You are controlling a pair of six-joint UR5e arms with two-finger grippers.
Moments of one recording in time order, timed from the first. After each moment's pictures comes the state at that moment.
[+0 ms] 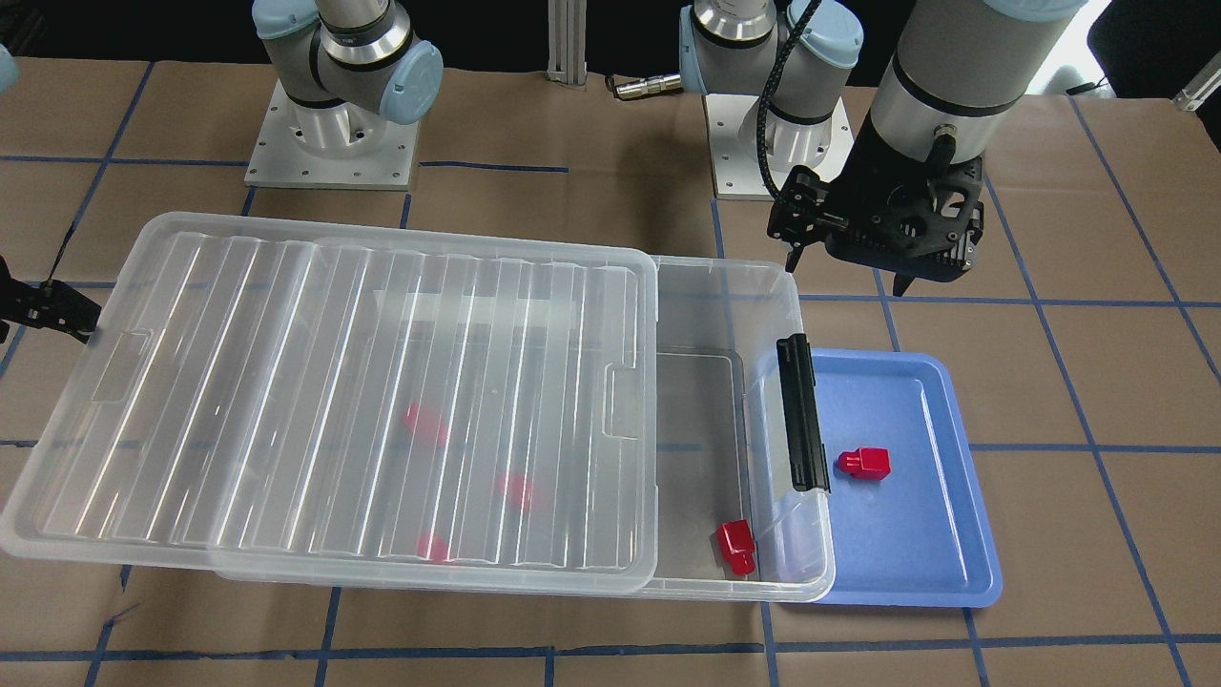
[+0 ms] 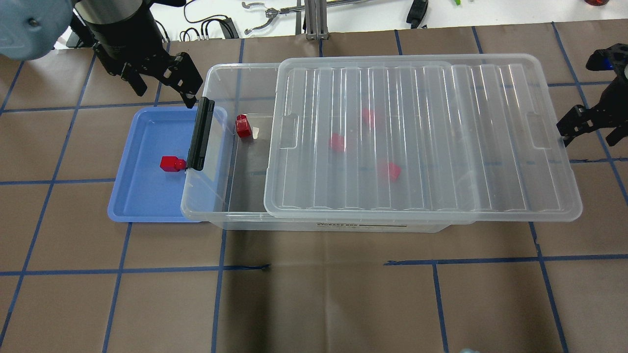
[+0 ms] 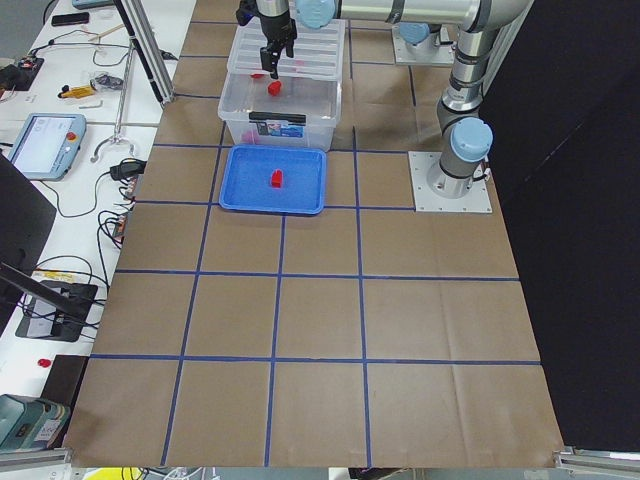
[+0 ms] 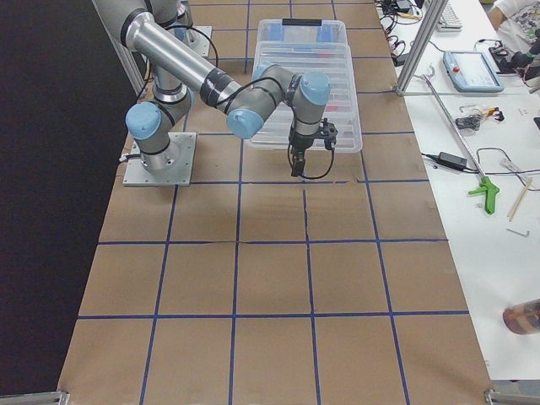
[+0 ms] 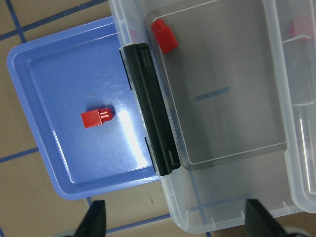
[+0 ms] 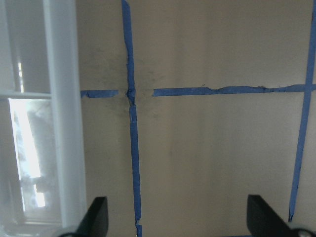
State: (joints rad) left arm -1.59 -1.67 -1.42 -1.66 1.64 0.24; right arm 1.07 -1.41 1.76 -1.86 -1.63 -0.49
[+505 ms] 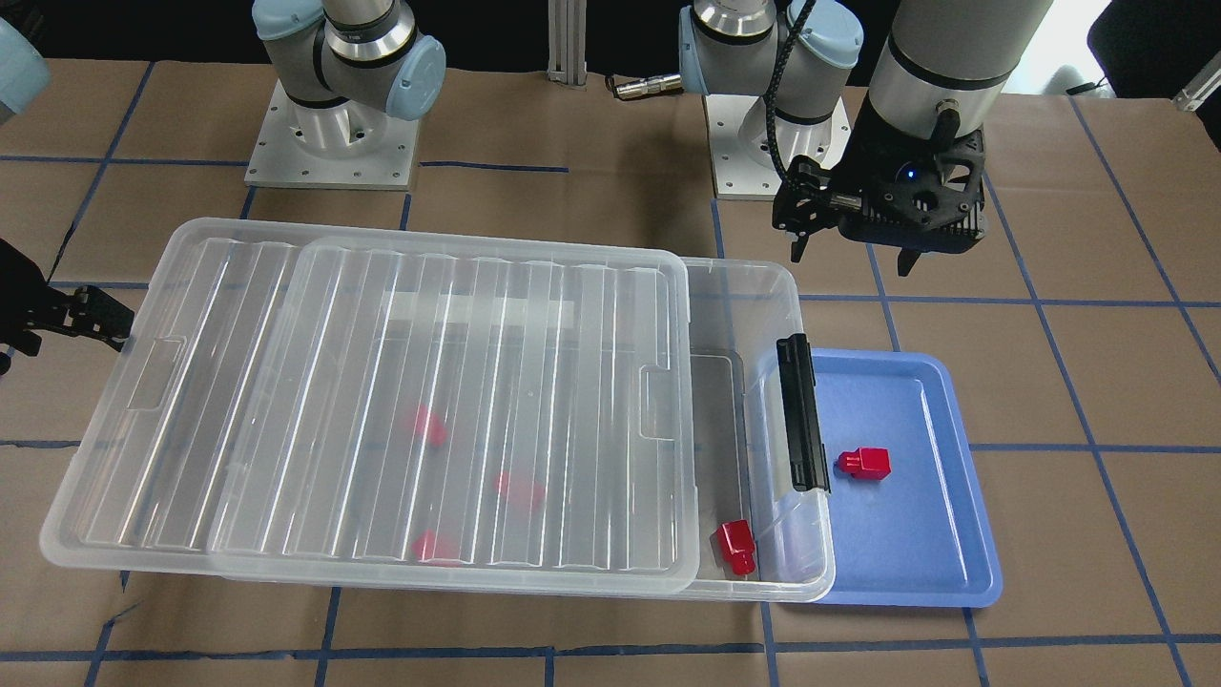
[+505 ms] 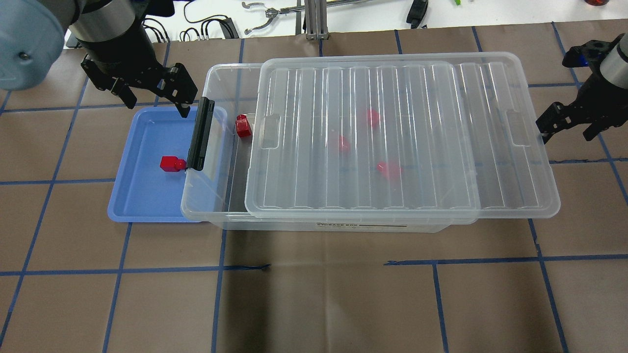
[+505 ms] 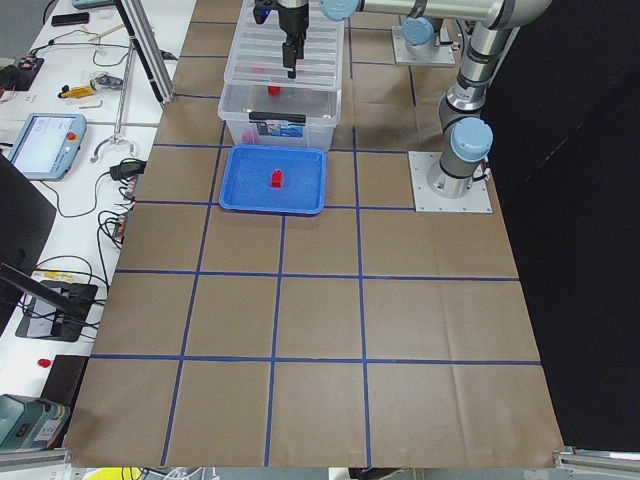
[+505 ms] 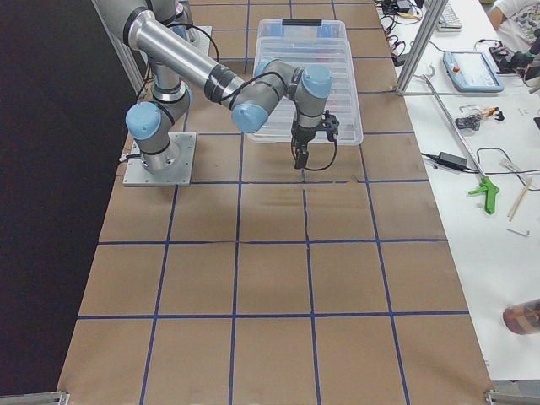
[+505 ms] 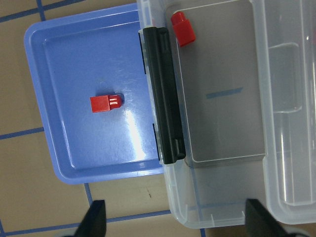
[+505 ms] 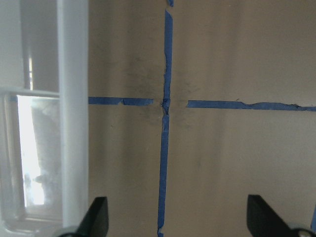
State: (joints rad) left arm -1.58 -1.62 -1.48 -1.61 1.65 0.17; right arm 1.13 -1.41 1.76 -1.86 -1.61 -0.48
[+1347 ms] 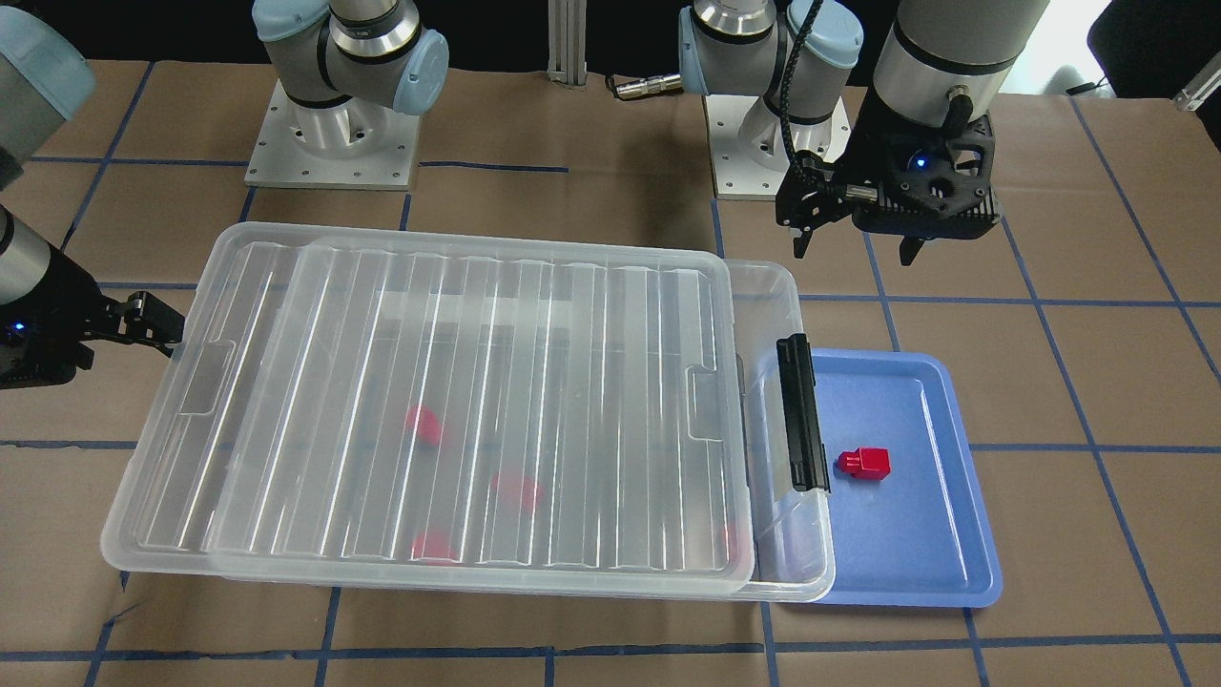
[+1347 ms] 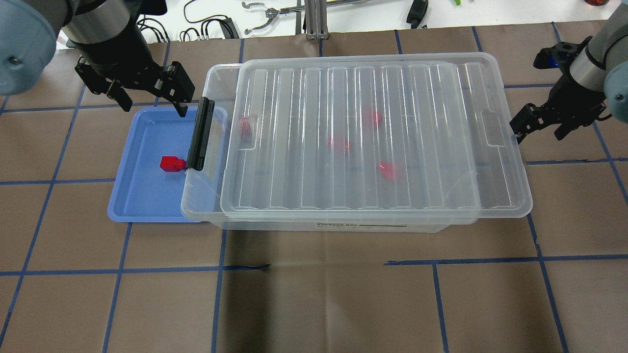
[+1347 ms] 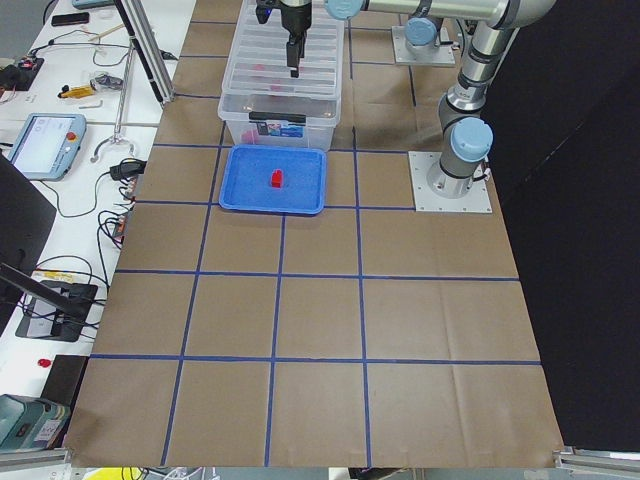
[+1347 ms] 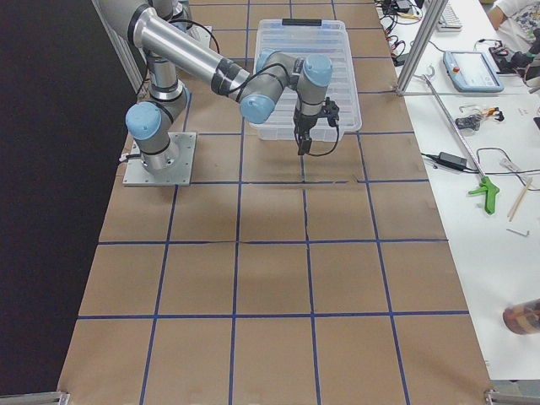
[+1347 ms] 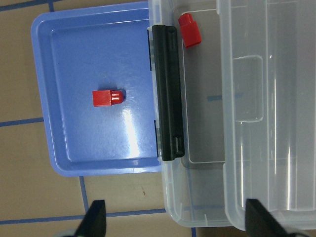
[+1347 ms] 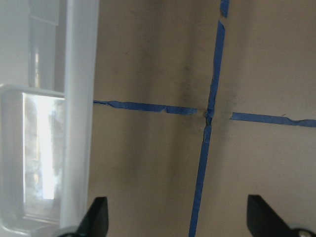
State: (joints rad) left arm -1.58 -1.61 -1.49 -1.61 1.63 0.10; right arm 1.20 -1.41 1.78 -1.86 -1.57 -0.48
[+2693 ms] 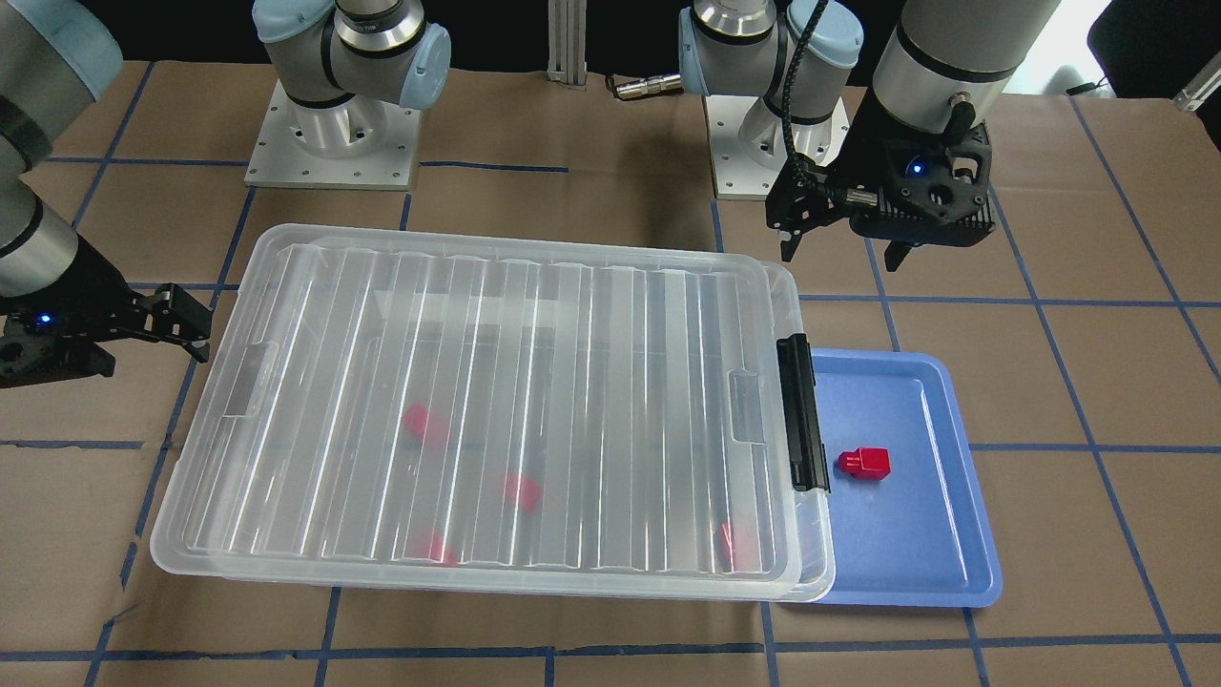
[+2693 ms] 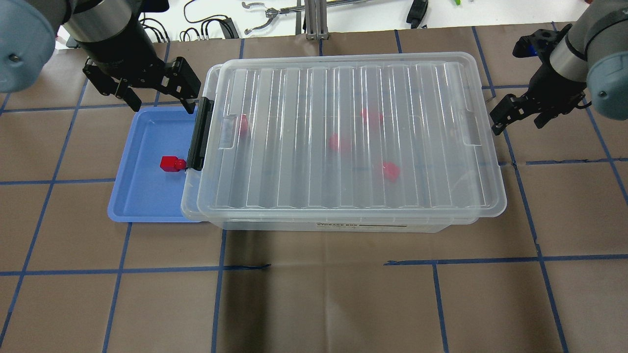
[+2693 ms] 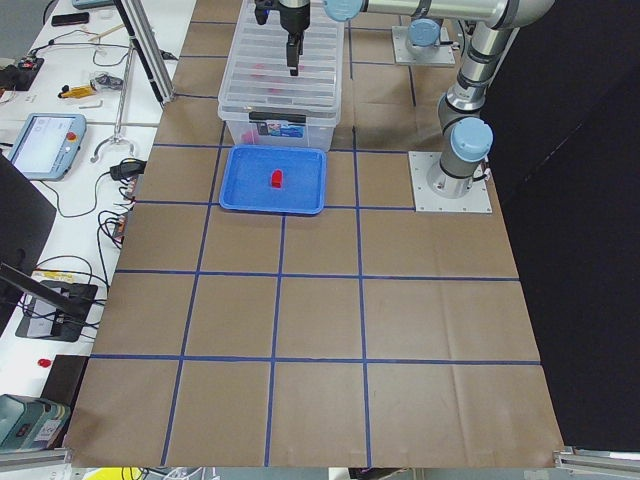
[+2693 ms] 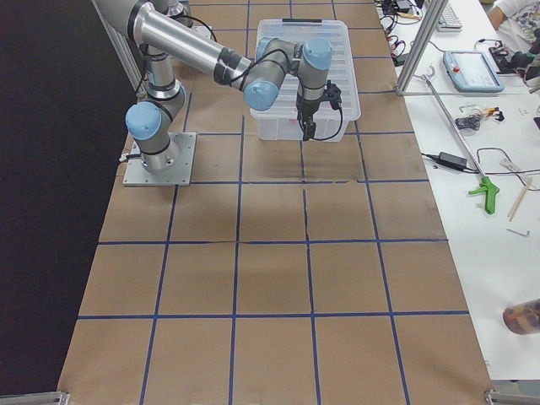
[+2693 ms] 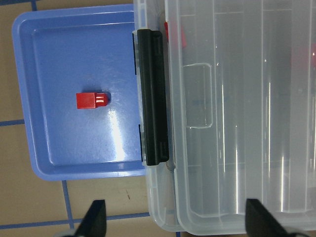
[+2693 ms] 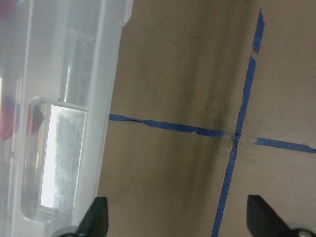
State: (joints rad) left arm -1.57 -1.62 -1.48 -1.61 1.58 0.10; right arm 1.26 -1.44 1.73 -1.86 -1.53 -0.47
